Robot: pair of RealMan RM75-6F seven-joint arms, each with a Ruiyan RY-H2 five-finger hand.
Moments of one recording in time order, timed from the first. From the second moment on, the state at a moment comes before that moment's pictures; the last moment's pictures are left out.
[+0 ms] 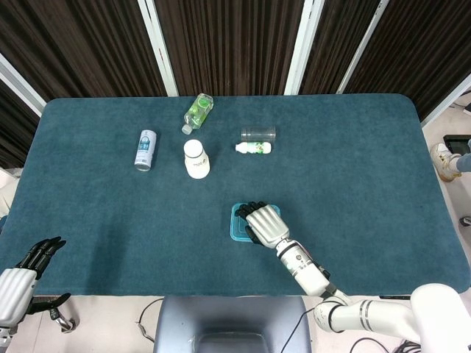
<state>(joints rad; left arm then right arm) -0.05 -1.00 0.08 -1.68 1.68 1.52 -0.14 0.76 -1.72 0.14 -1.38 -1.20 0.95 -0.42</state>
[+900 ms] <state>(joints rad) -0.05 -1.00 0.08 -1.68 1.68 1.52 -0.14 0.75 -1.70 0.11 -1.35 -1.23 0.89 -0.29</state>
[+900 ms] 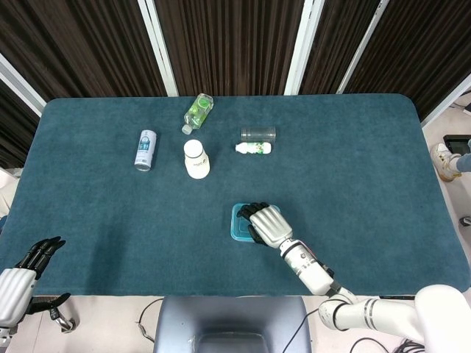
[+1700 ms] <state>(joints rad) -0.05 -1.00 0.08 -1.68 1.68 1.52 -0.13 0.71 -1.69 0.11 -1.38 -1.34 1.03 -0.29</state>
